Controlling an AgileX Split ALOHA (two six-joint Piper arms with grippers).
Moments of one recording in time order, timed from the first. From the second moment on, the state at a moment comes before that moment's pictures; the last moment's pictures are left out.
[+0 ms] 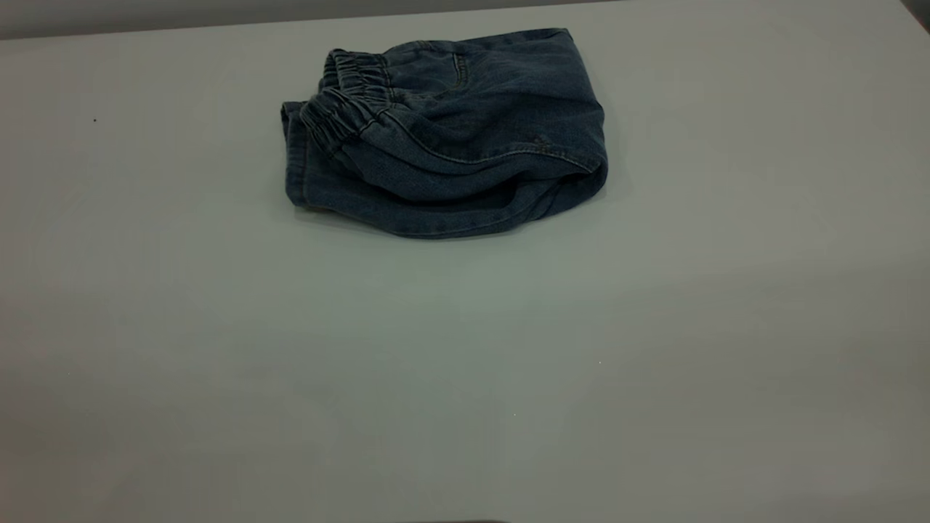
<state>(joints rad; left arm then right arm) 0.00 -0.02 -0.49 -0.08 1.13 0.12 -0.09 -0.01 -0.48 0.21 1.16 -0.15</state>
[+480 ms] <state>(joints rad) 0.00 -0.02 -0.49 -0.08 1.13 0.12 -0.09 -0.01 -0.48 0.04 1.14 0.00</state>
